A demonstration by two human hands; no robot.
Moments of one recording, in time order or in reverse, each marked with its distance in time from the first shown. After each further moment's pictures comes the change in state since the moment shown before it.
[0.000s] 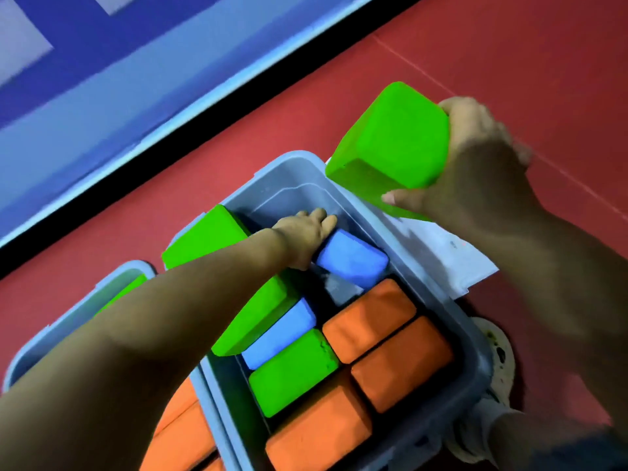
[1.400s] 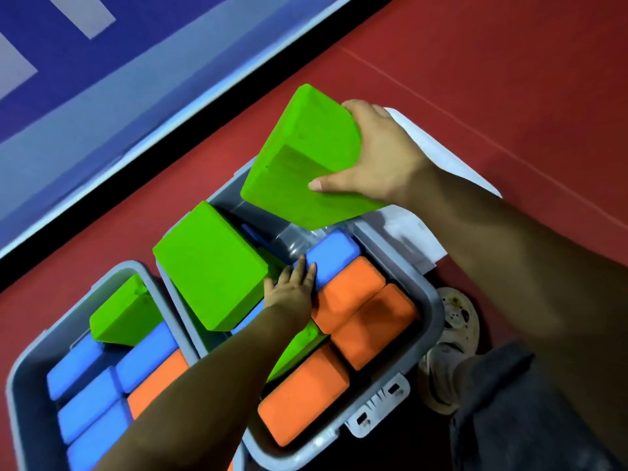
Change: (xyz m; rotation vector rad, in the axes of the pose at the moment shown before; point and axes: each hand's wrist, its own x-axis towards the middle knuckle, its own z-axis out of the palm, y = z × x) left_hand -0.067 0.097 0.076 -0.202 -0.159 -0.344; right_hand -0.007 -0.011 -0.008 0.265 -0.232 -0.089
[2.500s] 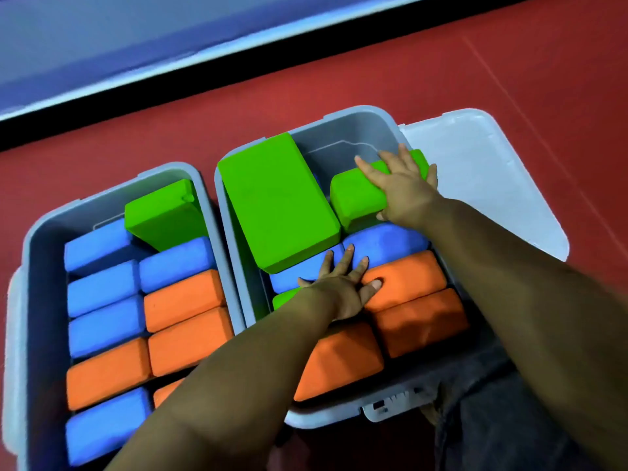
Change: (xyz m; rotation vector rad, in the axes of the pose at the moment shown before) left_hand -0.016 -0.016 0.041 -0.677 -0.168 0.008; right_hand 0.022 0.000 0.144 -0.714 -0.504 -0.133
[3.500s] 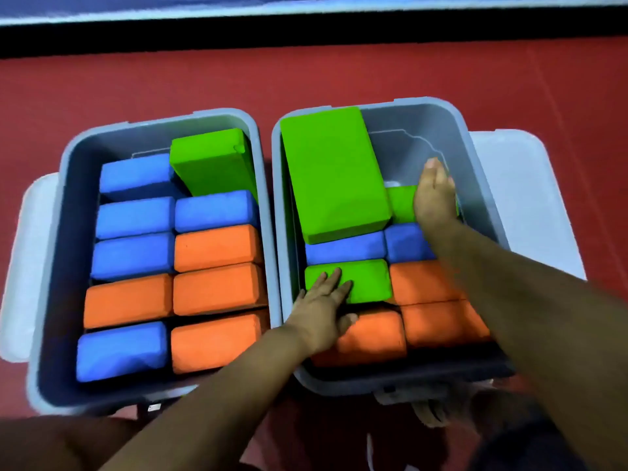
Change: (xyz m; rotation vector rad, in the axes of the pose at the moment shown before) left_hand -0.069 -0.082 0.066 -0.289 0.223 0.069; right_hand 0.030 -0.047 0.057 0.810 0.359 0.351
